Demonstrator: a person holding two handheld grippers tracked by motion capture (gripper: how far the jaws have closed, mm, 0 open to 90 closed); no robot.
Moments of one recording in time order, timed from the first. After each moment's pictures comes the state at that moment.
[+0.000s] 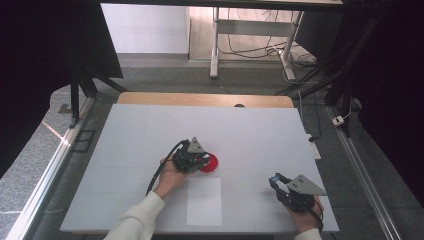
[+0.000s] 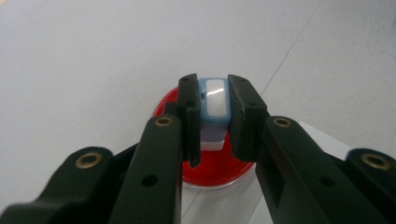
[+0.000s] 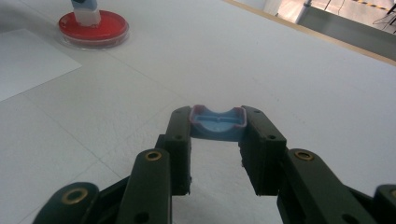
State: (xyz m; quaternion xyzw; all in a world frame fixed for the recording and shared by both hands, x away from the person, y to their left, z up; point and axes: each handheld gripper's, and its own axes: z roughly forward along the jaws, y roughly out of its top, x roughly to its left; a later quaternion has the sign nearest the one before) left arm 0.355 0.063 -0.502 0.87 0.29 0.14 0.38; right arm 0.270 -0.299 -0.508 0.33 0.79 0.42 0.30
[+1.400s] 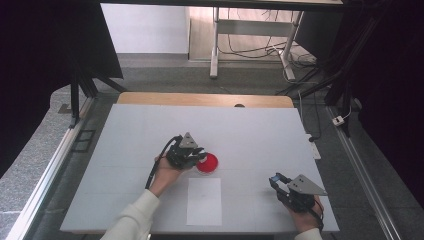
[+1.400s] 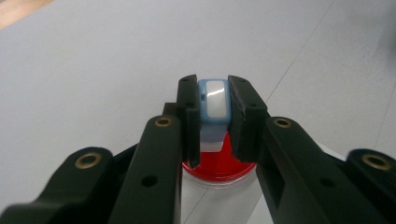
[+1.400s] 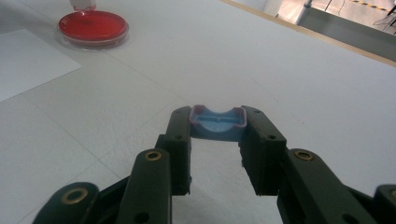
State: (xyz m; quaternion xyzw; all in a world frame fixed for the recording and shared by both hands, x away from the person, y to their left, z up) left arm 0.355 0.081 -0.486 0.85 0.31 0.14 0.41; right arm 0.271 -0.300 -0.508 0.33 0.79 0.43 0.30
